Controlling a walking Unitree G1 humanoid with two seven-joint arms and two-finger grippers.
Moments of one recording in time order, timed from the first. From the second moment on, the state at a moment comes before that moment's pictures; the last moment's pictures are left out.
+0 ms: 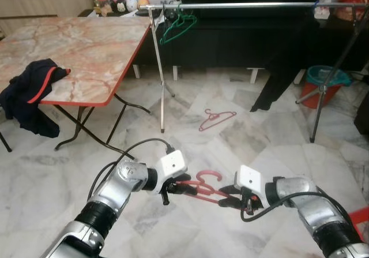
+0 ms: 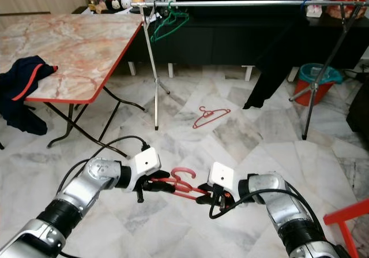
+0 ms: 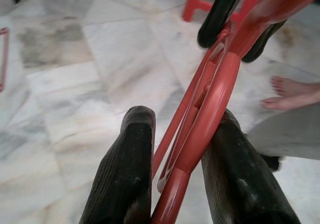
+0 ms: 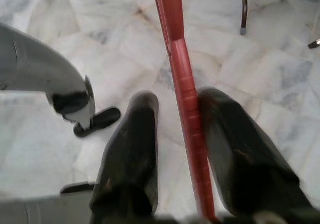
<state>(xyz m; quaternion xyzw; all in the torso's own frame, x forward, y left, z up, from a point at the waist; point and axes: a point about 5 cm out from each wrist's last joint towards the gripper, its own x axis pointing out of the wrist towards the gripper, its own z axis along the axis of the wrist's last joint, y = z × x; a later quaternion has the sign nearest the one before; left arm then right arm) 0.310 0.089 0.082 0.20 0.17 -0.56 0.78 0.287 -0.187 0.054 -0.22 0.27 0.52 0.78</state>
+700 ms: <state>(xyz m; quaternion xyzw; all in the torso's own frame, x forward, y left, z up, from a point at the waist) 0.256 0.164 -0.031 0.33 0.36 -0.38 0.79 0.260 -0.207 -0.020 -0.13 0.37 0.26 0.88</state>
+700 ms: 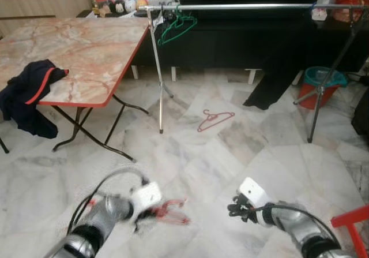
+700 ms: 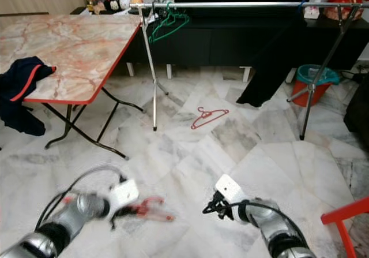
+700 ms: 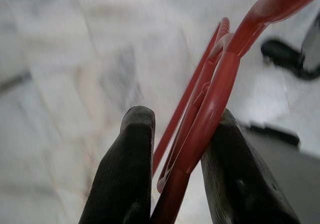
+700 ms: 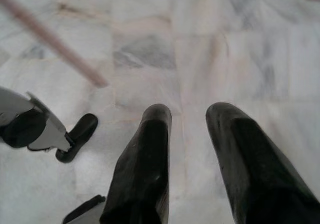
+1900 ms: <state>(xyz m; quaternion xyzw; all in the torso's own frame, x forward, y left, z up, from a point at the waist) 0.162 0.230 -0.086 0.01 0.50 0.05 0.86 0.142 -0.215 -0.097 0.05 0.49 -0.10 0.86</state>
